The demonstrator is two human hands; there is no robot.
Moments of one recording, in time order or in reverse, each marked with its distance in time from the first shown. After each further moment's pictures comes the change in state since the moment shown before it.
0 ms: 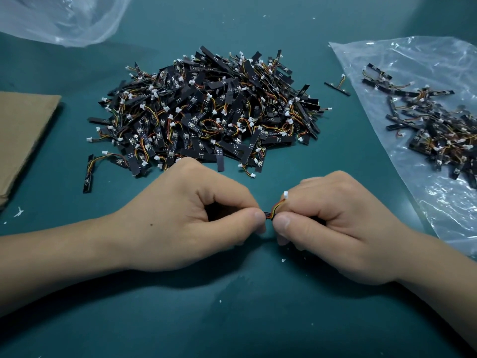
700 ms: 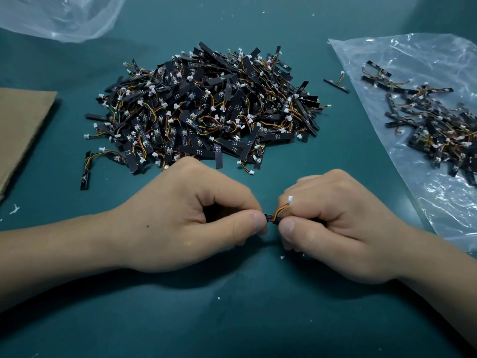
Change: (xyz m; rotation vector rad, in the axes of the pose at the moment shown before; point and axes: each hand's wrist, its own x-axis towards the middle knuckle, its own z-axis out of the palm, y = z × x) left_hand -0.002 -0.002 0.001 0.003 0.003 0.018; right_hand 0.000 0.000 0.000 0.019 -0.027 -0.038
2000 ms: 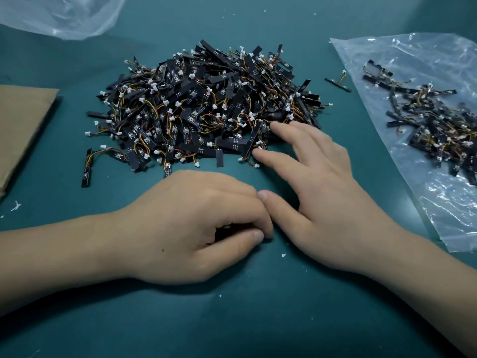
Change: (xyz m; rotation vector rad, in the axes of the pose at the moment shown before) left_hand 0.001 0.014 -0.001 0.269 -0.066 0.242; right_hand 0.010 -0.006 0.015 -0.524 0.086 0.346
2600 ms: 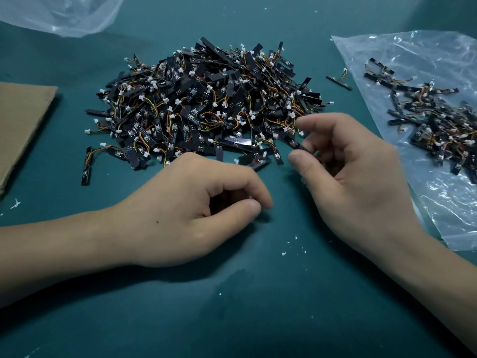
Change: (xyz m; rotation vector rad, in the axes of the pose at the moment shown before) left_hand -0.004 -0.024 0.006 -0.083 0.079 -0.134; right_hand 0.000 0.018 0.004 0.482 0.443 0.115
